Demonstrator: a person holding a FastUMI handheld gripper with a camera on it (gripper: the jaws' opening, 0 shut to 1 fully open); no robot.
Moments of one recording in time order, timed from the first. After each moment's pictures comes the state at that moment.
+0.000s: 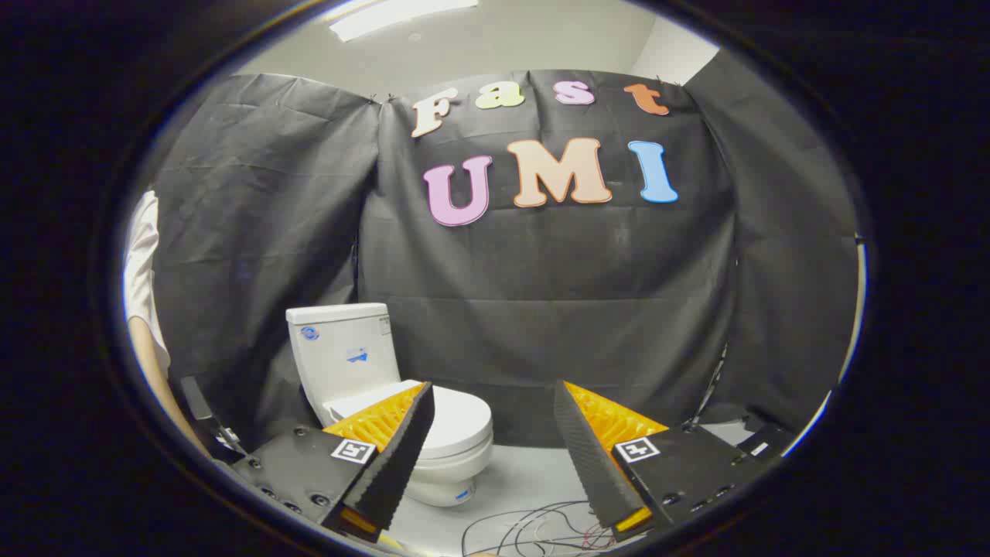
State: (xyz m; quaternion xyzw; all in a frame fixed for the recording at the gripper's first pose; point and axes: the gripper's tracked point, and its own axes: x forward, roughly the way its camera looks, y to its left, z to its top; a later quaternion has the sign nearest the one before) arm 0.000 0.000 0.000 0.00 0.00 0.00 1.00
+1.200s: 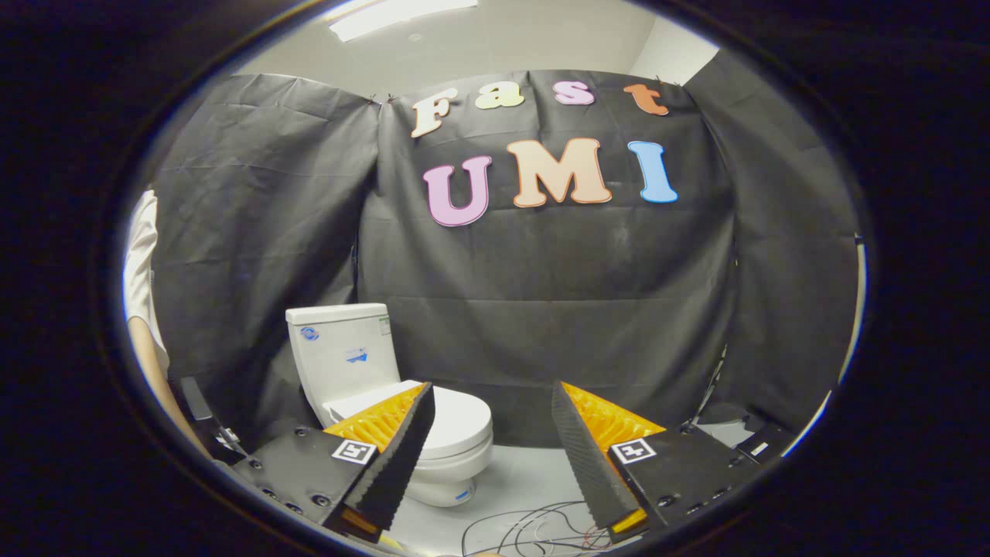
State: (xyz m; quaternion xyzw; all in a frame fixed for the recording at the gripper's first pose) arm 0.000 -0.002 0.001 0.00 0.00 0.00 1.00
